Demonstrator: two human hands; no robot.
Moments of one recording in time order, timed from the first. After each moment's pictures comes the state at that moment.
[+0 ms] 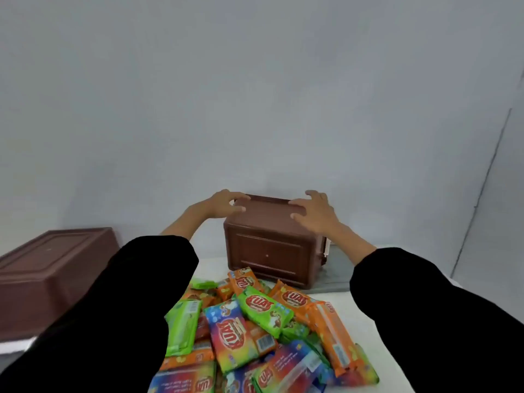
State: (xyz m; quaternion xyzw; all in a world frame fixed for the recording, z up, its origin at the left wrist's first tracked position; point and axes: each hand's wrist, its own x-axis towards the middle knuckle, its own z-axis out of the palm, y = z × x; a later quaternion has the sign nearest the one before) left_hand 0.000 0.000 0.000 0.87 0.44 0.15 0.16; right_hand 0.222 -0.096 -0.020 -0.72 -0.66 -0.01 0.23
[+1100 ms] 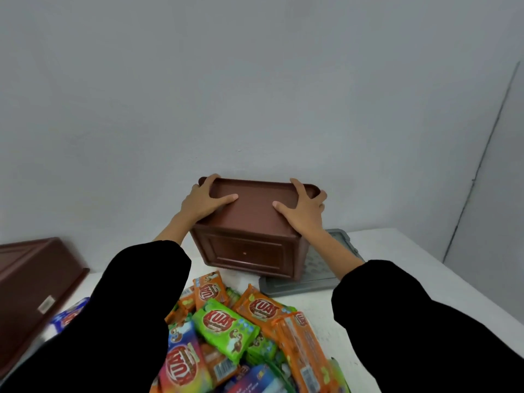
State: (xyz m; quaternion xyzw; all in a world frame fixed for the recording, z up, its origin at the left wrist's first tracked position) left_hand 0.077 0.044 -0.030 0.77 0.56 0.25 0.17; right_hand 0.277 -0.064 -0.055 -0.73 -0.49 0.11 0.46
